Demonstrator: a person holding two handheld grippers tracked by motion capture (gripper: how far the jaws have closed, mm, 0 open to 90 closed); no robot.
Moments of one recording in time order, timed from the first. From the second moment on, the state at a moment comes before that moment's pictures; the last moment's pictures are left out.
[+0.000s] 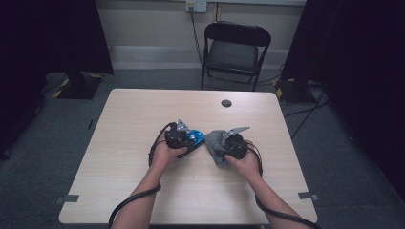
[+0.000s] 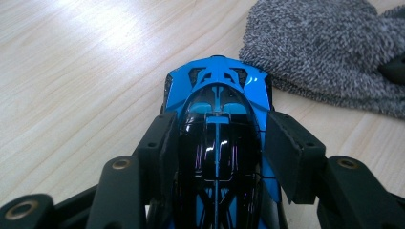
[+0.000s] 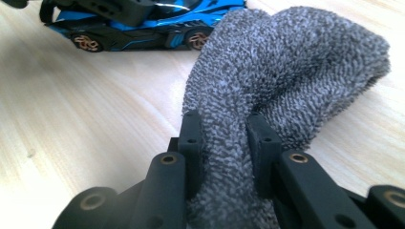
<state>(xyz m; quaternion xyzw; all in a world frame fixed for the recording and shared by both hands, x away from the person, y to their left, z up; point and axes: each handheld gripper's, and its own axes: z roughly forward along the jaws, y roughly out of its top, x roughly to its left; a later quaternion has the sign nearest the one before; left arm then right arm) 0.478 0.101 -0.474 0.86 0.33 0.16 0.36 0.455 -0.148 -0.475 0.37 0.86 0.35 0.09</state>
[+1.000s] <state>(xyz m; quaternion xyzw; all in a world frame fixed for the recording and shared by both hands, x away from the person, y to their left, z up) 0.478 0.100 -0.474 0.86 0.33 0.16 0.36 0.422 -0.116 -0.479 0.32 0.87 0.37 0.04</state>
